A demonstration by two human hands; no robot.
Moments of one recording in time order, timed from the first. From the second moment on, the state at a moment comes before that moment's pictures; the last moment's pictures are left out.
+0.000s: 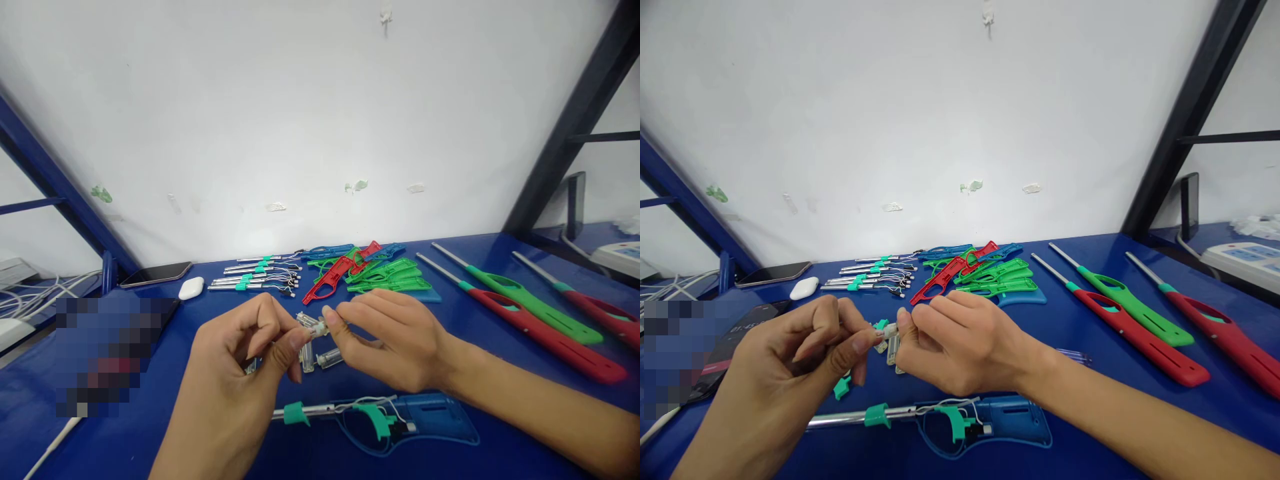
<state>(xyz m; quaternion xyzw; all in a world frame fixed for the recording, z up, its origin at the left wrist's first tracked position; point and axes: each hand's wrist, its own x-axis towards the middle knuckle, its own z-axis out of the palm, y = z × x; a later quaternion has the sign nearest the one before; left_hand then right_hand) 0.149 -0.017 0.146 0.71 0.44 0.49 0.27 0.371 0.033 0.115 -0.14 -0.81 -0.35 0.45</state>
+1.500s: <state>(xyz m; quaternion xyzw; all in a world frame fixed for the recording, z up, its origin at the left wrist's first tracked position) 0.154 -0.014 0.152 0.69 0.48 0.47 0.27 0.383 0.038 0.122 -0.18 -0.82 -0.28 0.47</state>
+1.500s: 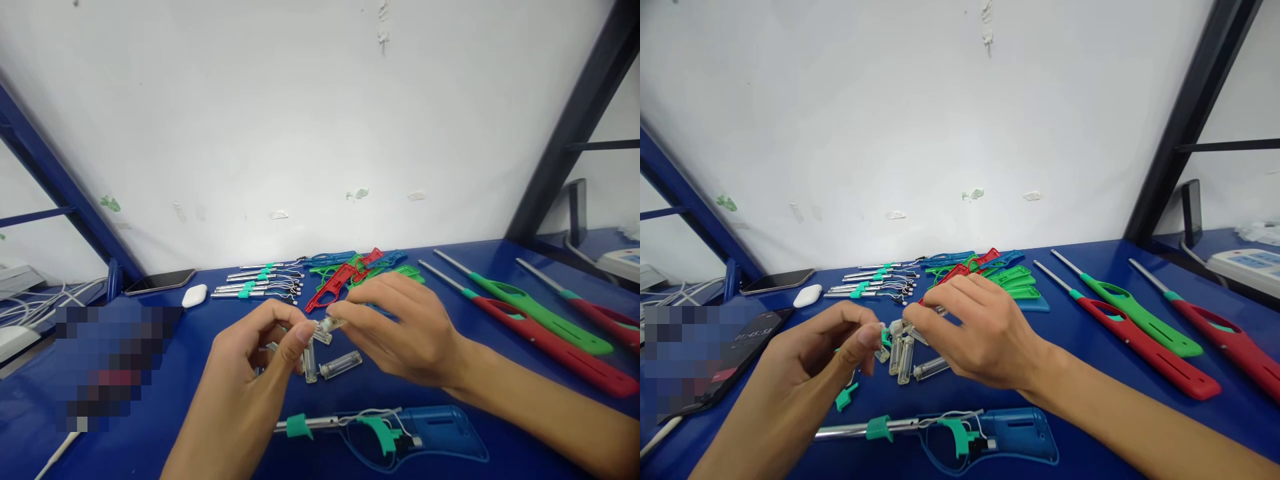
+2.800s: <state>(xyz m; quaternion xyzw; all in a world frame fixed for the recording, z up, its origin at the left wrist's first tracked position) 0.162 -0.019 0.145 0.69 0.44 0.49 0.30 0.372 0.023 0.117 -0.18 -0.81 -0.35 0.43</state>
